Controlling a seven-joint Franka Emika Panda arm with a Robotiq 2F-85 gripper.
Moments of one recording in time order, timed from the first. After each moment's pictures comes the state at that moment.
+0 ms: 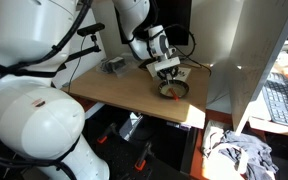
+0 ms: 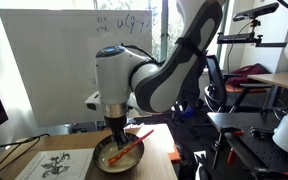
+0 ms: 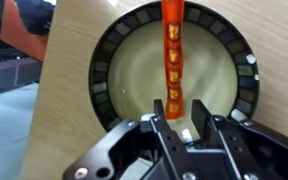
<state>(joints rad) 0.08 0.63 -0.06 -1.89 -0.36 2.58 -0.22</state>
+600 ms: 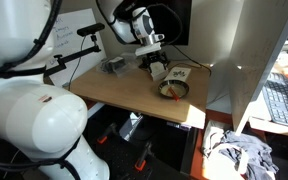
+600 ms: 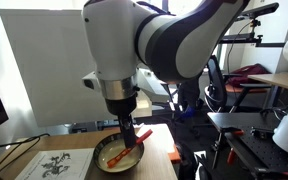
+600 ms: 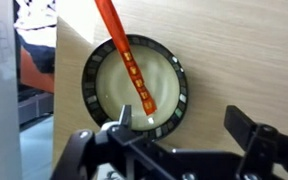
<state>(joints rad) 0.19 0.41 -0.03 -1.96 -0.34 2.32 0.07</state>
